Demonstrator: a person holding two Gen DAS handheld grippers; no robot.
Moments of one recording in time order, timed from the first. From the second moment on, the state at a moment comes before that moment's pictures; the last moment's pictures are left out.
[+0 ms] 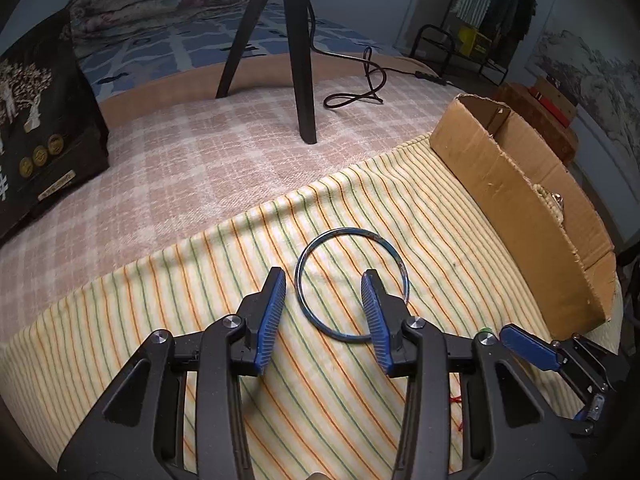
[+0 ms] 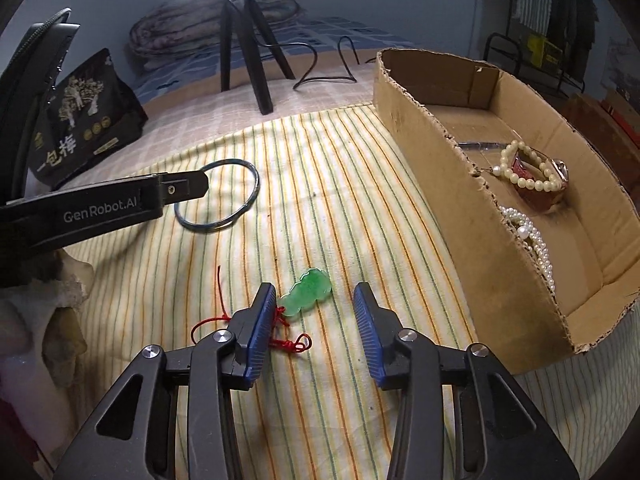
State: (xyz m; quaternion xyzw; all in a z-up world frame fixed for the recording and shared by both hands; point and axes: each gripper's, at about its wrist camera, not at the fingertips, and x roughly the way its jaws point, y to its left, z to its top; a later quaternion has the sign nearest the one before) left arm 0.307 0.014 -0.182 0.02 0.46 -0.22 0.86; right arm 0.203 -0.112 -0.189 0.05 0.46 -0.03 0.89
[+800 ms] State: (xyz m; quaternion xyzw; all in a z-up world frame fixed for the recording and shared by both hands) left arm 0.317 0.022 -0.198 0.01 0.46 -0.23 0.86; right arm 0.201 -0.112 -0.192 0.05 0.45 -0.03 0.89
